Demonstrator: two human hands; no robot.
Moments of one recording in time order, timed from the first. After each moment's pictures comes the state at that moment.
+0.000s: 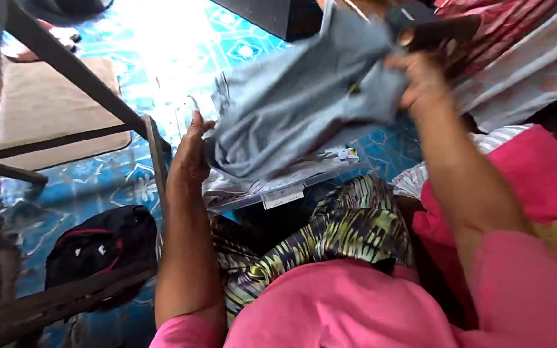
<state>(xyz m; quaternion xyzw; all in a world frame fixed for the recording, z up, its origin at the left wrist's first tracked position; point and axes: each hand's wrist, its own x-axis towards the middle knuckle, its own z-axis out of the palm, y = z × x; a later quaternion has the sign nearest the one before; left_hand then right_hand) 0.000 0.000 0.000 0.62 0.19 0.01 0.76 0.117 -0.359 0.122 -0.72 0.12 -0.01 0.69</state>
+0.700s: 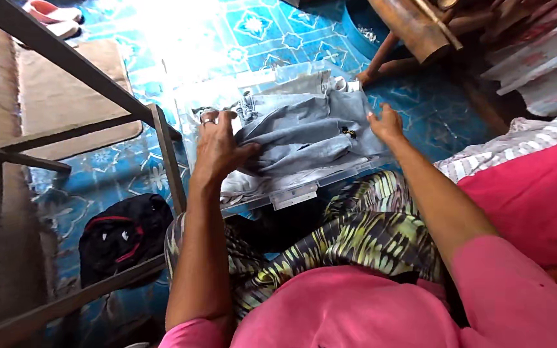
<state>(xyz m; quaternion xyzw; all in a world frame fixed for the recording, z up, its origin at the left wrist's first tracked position) 0.013 -0.018 0.014 0.94 0.09 -0.03 0.34 0.139 -0.387 -0.044 -0.96 0.07 0.05 0.27</state>
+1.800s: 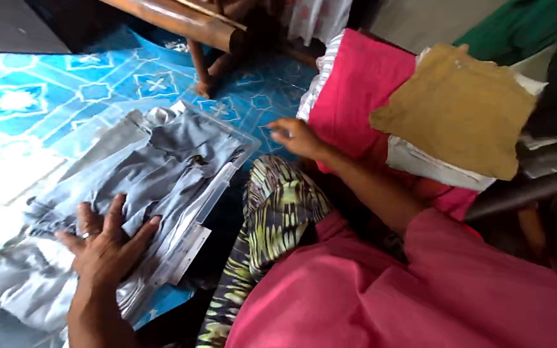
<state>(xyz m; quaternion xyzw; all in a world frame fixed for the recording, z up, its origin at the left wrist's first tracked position) 0.042 -0.047 -0.083 0.95 -0.14 -0.03 0.29 -0.027 -0.457 0.025 -0.93 0.01 -0.05 0.35</state>
